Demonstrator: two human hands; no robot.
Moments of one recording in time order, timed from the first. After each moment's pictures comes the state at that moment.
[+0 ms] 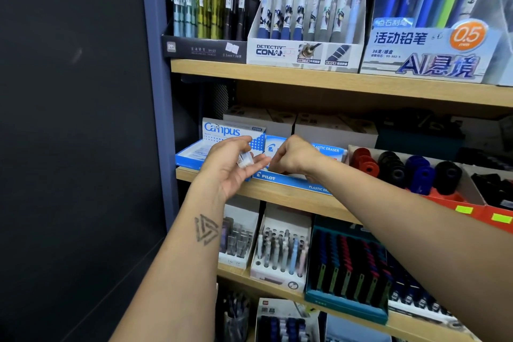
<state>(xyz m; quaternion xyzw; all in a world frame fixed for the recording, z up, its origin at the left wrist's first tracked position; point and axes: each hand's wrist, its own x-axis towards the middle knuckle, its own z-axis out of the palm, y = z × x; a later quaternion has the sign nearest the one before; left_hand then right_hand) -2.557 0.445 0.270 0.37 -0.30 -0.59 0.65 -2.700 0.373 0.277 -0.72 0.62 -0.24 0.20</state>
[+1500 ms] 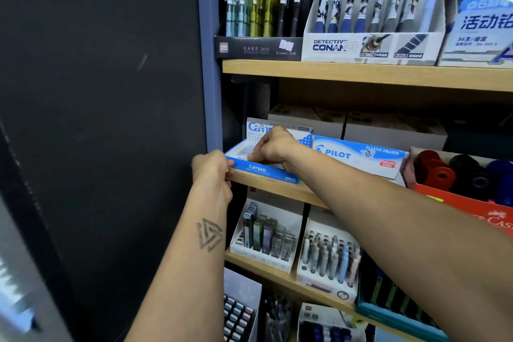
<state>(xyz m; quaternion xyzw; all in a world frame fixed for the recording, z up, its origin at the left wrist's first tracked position) -2.471 0.452 0.260 0.59 -0.16 -0.38 0.70 -2.569 0.338 0.267 -0.72 0.53 -0.32 0.32</state>
